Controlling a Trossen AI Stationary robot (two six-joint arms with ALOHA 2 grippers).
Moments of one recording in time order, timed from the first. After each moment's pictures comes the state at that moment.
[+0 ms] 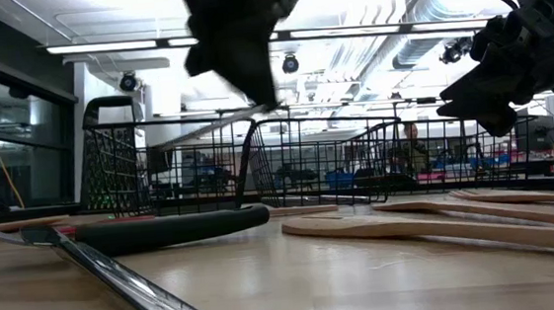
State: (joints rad) left arm -0.25 1.87 1.57 -0.79 -0.27 -0.65; right arm -0.24 0.30 0.01 0.06 -0.10 0.44
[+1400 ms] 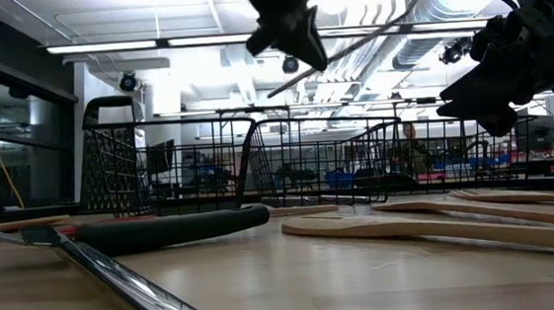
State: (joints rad) left arm -0.01 1.89 1.72 -0.61 -0.51 0.73; right arm -0.24 0.30 0.01 0.06 -0.10 0.44
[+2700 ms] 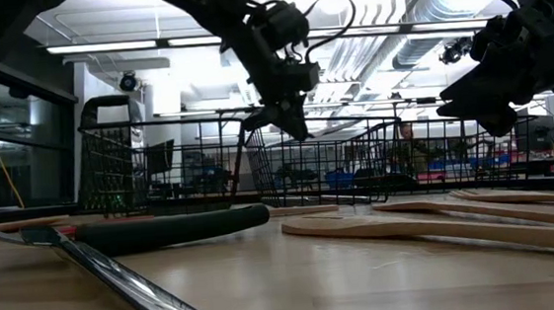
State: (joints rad) left arm 0.37 2.04 1.73 -0.55 -0.23 1.14; right arm -0.24 0.30 0.01 0.06 -0.10 0.44
